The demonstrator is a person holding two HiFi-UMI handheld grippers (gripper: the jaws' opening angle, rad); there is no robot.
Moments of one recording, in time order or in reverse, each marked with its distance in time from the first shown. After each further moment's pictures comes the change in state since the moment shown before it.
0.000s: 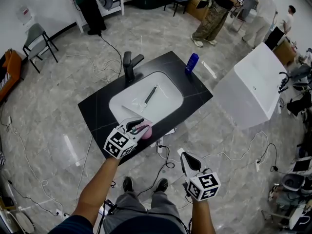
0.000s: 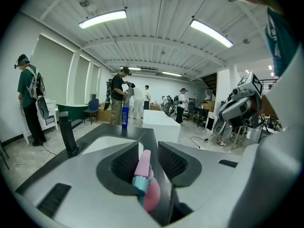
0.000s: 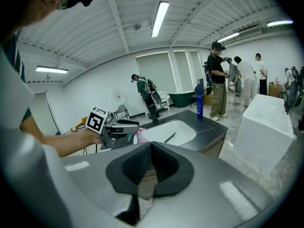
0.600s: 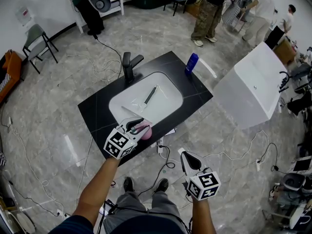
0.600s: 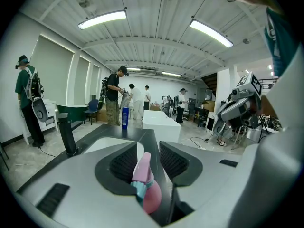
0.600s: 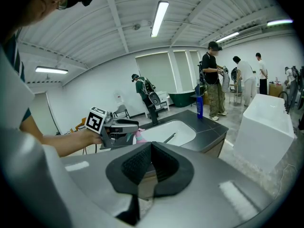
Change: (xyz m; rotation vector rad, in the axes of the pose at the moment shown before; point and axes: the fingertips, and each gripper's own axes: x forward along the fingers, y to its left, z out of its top) left arm 0.004 0.003 0.005 0.004 -0.003 0.001; right arm 0.005 -0.005 0.004 0.004 0.001 0.001
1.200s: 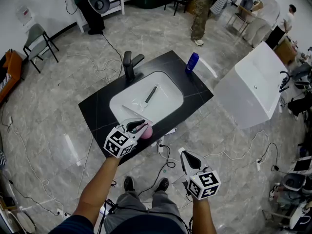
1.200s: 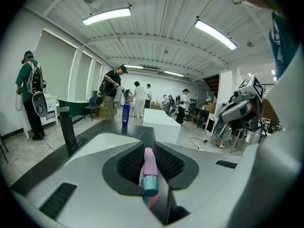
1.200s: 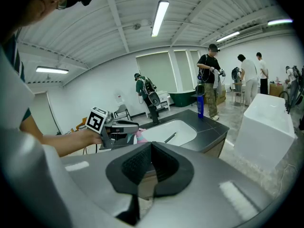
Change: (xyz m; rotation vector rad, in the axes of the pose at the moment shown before) left arm -0.003 0.000 -0.010 -0.045 0.022 -0.002; right arm 0.000 0.004 -0.004 -0.003 0.004 0.007
